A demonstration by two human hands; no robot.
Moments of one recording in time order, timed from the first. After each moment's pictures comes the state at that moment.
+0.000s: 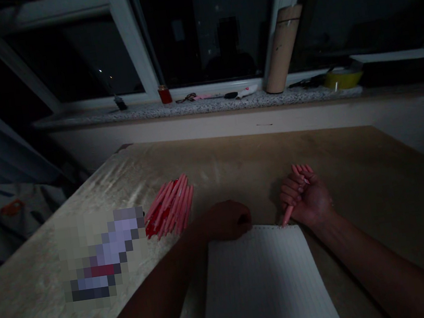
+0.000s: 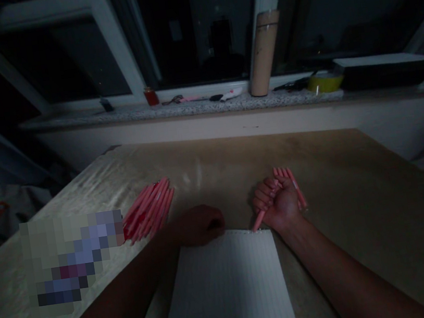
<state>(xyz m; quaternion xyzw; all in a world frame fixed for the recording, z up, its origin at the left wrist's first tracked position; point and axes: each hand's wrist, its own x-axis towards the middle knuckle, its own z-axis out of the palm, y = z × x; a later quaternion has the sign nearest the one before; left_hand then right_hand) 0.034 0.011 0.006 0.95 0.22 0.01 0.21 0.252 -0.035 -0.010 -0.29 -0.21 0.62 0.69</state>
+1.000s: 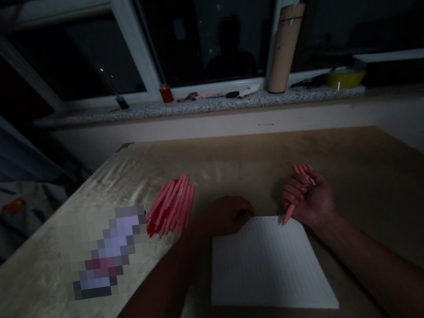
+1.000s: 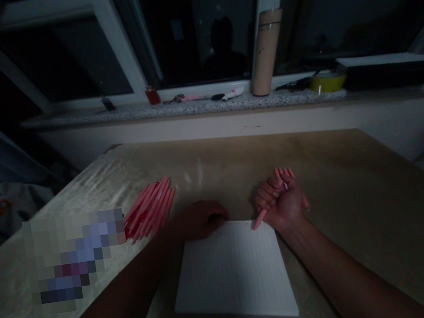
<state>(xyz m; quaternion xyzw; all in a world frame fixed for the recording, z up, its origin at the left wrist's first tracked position) 0.034 0.019 0.000 0.95 0.19 0.07 0.22 0.252 -0.039 -0.009 -0.14 -0.08 0.70 0.70</state>
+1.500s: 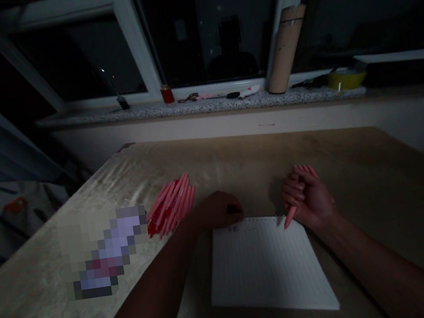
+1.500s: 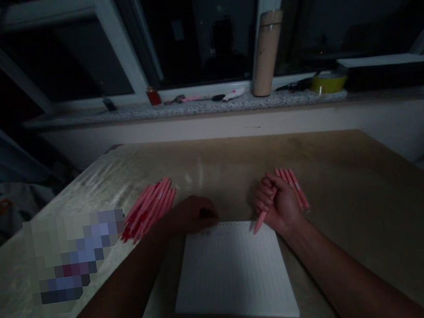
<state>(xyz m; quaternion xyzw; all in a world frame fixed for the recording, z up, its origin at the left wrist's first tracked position) 0.019 0.035 0.003 0.93 0.24 0.05 0.27 0.244 -0.038 0.000 -0.20 -0.14 0.69 0.68</state>
